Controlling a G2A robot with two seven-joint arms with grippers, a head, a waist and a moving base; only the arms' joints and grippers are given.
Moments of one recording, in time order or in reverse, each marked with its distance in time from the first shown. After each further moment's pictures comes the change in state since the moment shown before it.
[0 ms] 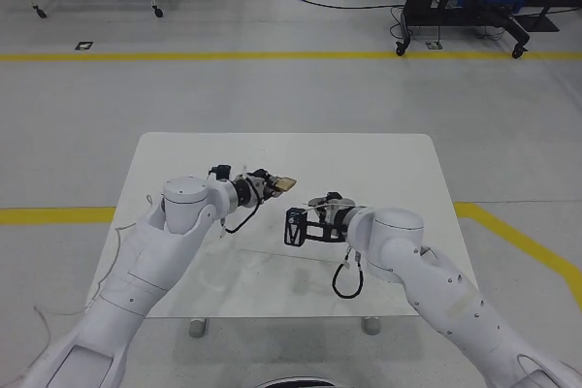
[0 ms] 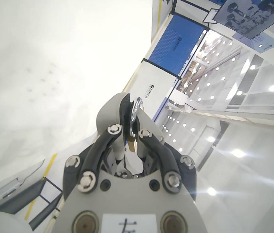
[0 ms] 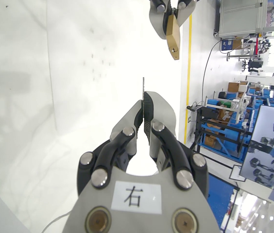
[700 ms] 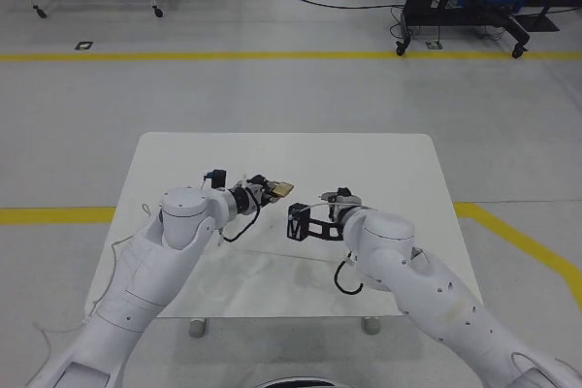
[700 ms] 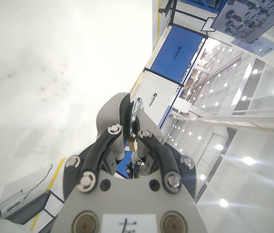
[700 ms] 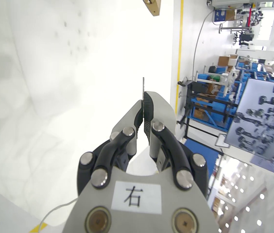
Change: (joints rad) left arm 0.075 0.013 -0.044 -0.087 0.052 -0.001 0.007; right arm 0.047 -0.024 -0.099 -0.036 -0.145 0.029 0.260
